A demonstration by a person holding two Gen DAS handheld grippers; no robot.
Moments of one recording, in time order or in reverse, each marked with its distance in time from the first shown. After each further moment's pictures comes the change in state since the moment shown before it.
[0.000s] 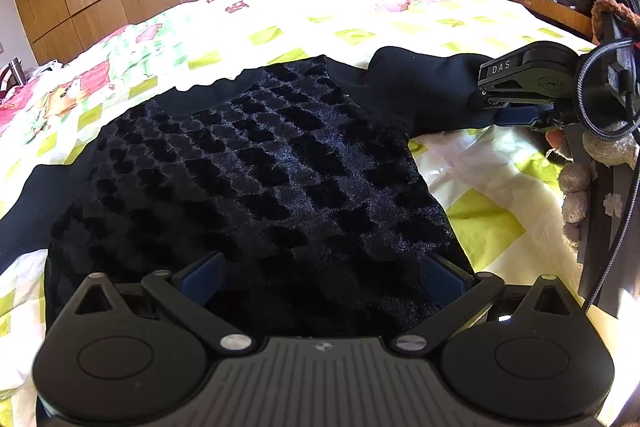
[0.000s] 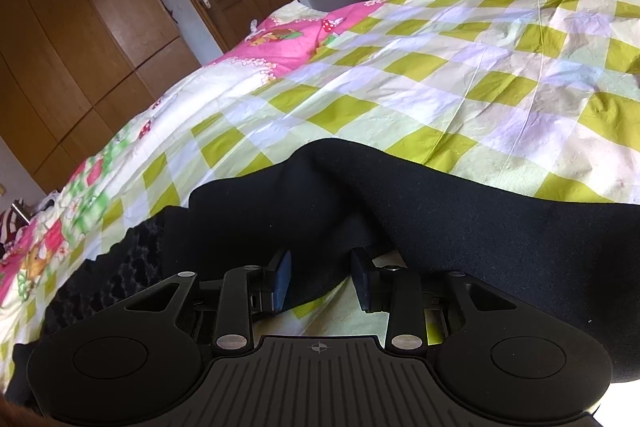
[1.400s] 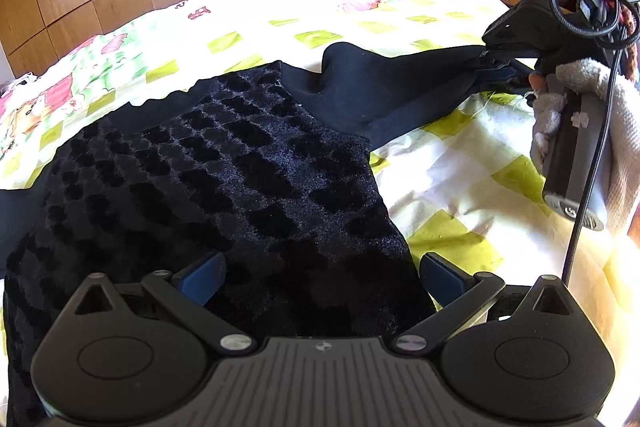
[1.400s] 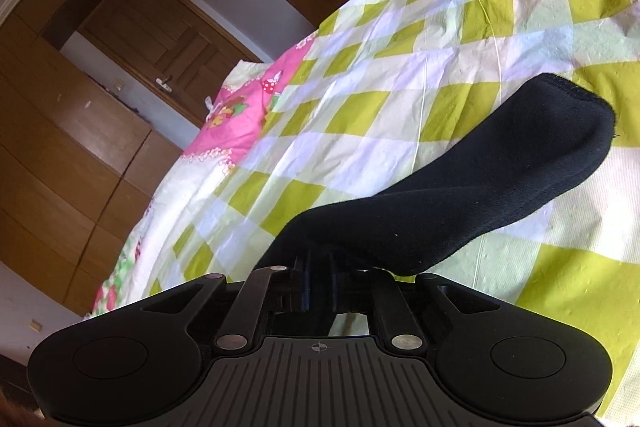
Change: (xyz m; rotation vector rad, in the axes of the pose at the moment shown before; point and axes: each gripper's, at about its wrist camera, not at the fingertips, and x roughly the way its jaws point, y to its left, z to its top) left arm 0.025 -0.026 0.014 0.039 -0.015 -0.059; right arm 0.025 -0.063 0.053 0.360 -0.107 0.080
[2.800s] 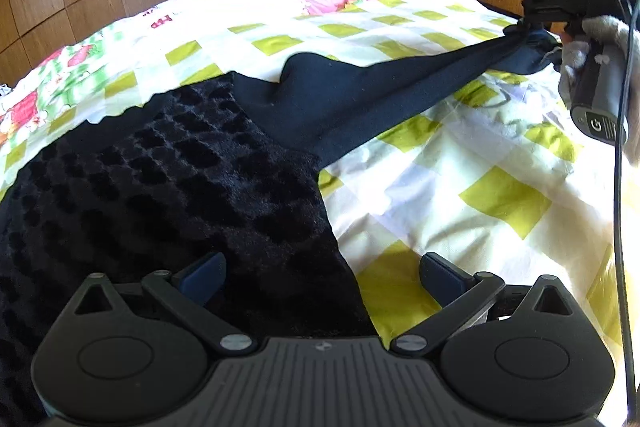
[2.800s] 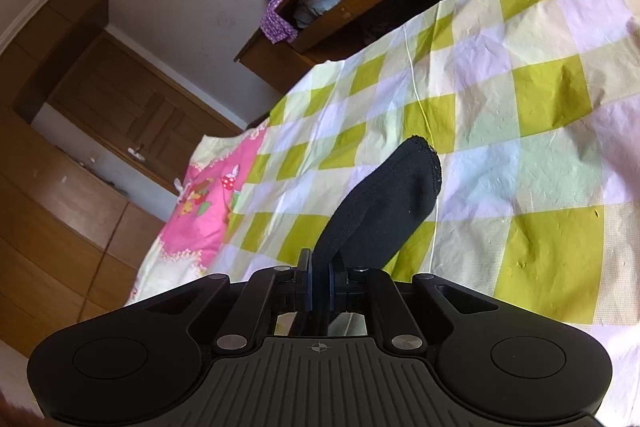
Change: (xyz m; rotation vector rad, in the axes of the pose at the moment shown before) left arm 0.022 -0.022 0.014 0.035 0.009 -0.072; right arm -0.013 -0.033 0.071 0.105 -0.120 -0.090
